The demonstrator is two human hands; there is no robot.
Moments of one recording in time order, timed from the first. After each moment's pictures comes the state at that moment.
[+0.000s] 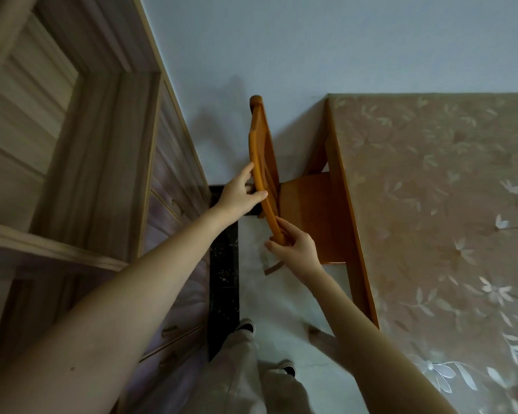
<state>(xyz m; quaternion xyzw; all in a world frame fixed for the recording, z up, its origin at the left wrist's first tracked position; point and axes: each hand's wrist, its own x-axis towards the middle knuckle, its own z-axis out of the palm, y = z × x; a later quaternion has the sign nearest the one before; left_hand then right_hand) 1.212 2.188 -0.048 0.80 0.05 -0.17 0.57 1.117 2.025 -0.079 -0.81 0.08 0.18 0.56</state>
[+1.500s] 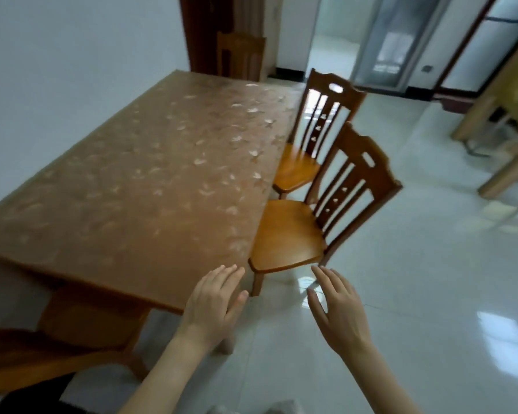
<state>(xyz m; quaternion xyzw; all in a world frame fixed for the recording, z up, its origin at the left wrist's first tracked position) 0.850 1.905 0.007 0.71 -0.67 -0.10 0.19 0.601 1.829 0.005 -0.82 0.52 -0.20 0.14</state>
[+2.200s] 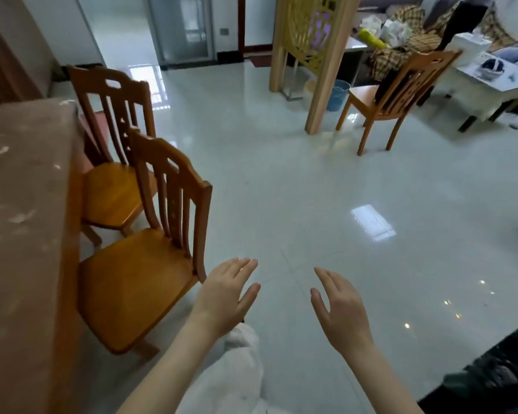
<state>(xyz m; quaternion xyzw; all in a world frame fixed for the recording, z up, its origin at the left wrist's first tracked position) 0.521 1.638 -0.014 0.42 -0.87 -0.18 0.16 0.293 1.739 -0.027 -0.60 0.76 -0.24 0.07</state>
